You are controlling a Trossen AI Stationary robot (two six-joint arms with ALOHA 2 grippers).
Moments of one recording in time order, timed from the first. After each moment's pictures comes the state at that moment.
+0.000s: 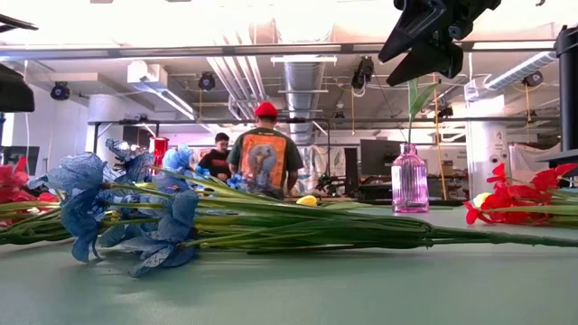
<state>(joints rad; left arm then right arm) -0.85 1.53 0.83 -1.02 -0.14 -2.32 0.26 1.24 0.93 -0.46 0.37 0.63</state>
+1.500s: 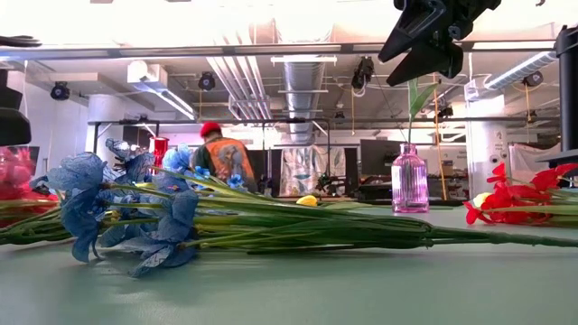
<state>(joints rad) -0.85 1.62 0.83 -1.00 -0.13 -2.30 0.26 1.24 0.93 -0.46 0.37 0.63</state>
